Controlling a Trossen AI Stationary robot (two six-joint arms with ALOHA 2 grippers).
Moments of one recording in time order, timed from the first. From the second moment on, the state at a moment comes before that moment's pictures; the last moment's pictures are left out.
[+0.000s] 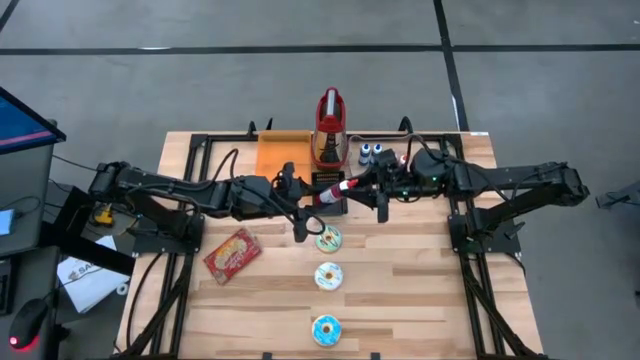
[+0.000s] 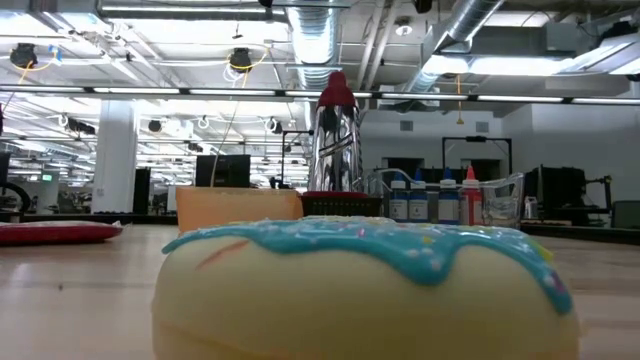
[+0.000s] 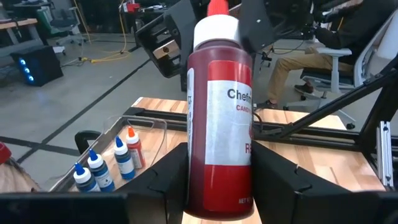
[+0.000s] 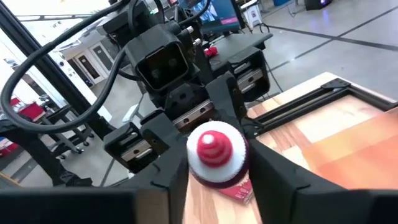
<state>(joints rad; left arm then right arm) -0.15 1.38 1.14 0.06 -0.38 -0.04 0.03 1.20 1.09 0.00 0.03 0.49</state>
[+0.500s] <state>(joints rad) -0.15 1.37 1.14 0.07 -0.39 -0.10 0.03 1.20 1.09 0.04 0.04 0.47</state>
